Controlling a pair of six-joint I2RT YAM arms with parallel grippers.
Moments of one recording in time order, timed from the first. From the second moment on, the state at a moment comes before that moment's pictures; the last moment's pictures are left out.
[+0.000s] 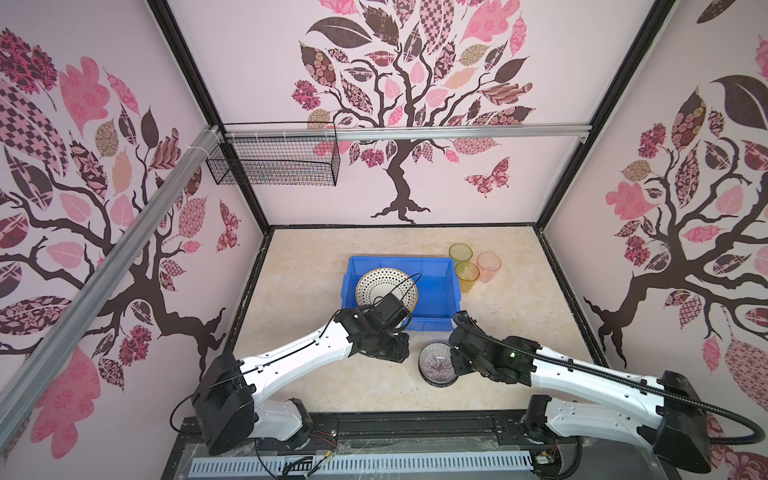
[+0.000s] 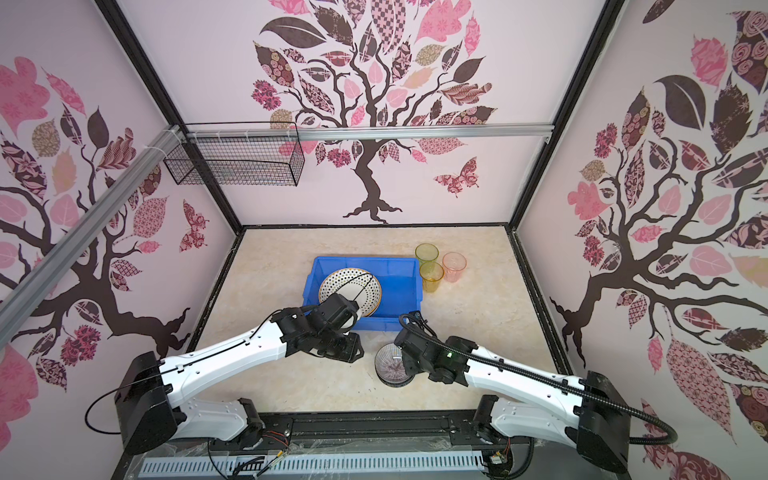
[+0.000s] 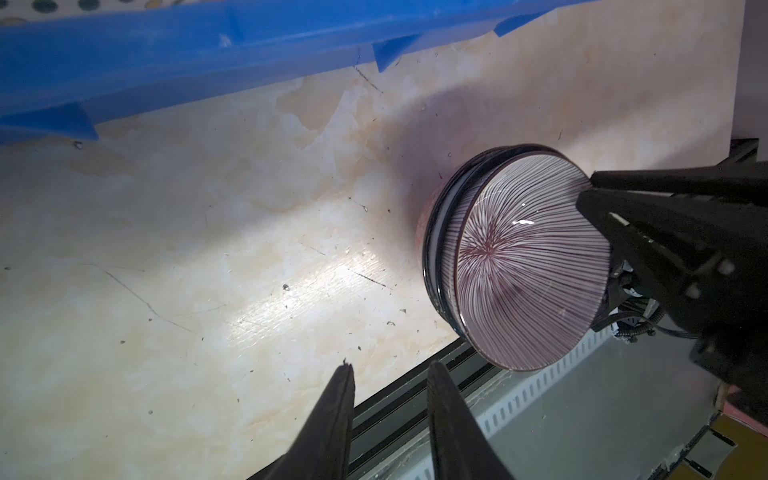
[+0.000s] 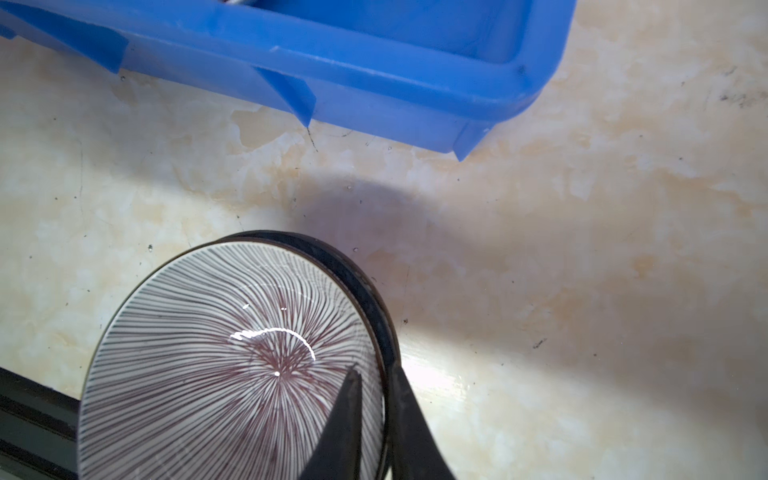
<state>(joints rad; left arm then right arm) -0.92 1.37 1.02 -0.78 0.19 -0.65 1.01 1.05 0.67 -0.69 0.25 0.73</state>
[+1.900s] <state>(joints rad) -1.06 1.70 1.27 -0.85 0.09 -0.65 1.01 0.99 0.63 -0.66 0.23 0.73</state>
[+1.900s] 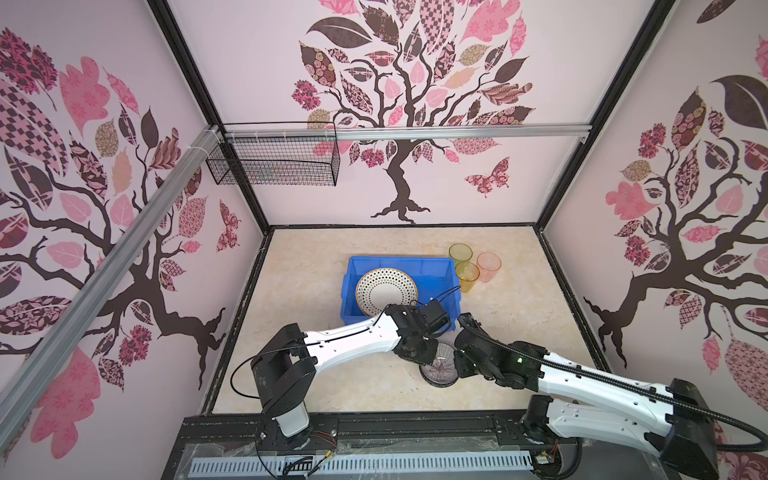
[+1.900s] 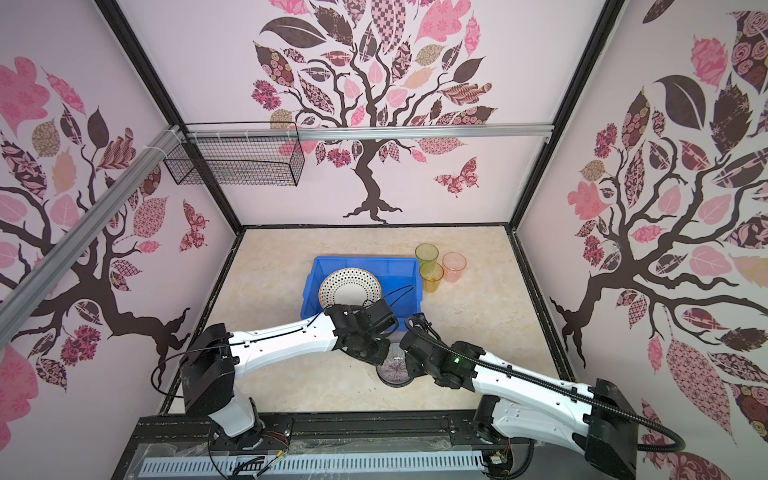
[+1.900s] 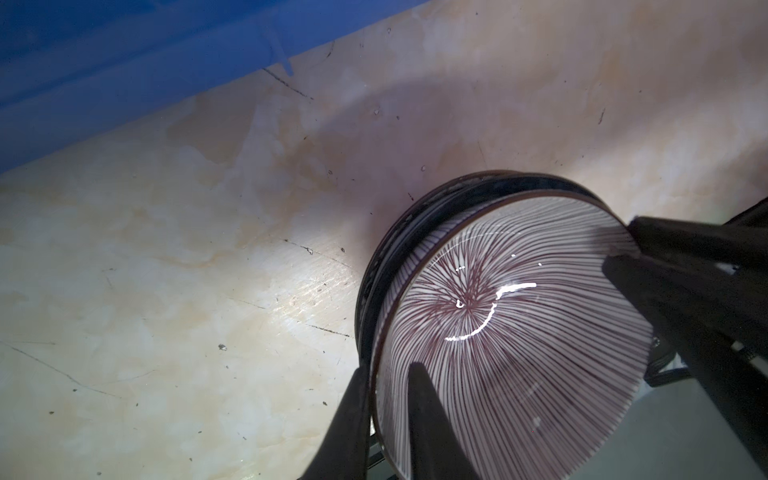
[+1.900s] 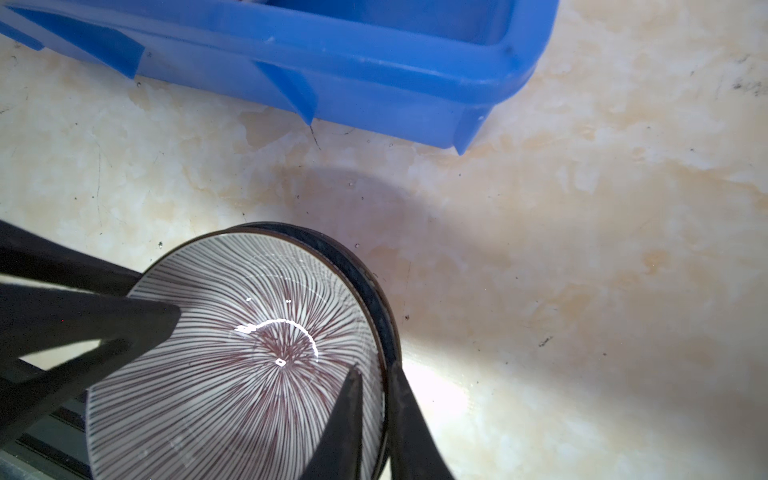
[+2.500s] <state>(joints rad) -1.06 1.71 1.30 -0.87 0.05 -0.64 1.01 0.98 0.62 -0.64 0.23 0.74</state>
